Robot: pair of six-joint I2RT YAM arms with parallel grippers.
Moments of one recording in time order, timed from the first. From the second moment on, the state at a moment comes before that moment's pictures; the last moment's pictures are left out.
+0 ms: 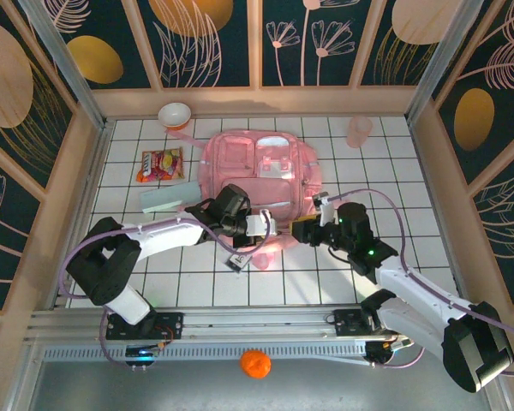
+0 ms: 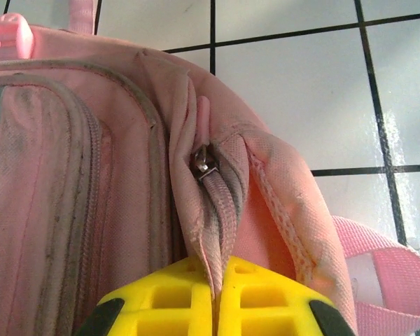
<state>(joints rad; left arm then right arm) -0.77 1.59 0.87 -0.13 0.41 0.69 0.53 0.91 0.39 0.04 -0.37 0.43</state>
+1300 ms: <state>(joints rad) -0.70 1.34 0.70 0.05 0.57 0.71 0.49 1.25 0.57 0.10 -0.79 0.56</state>
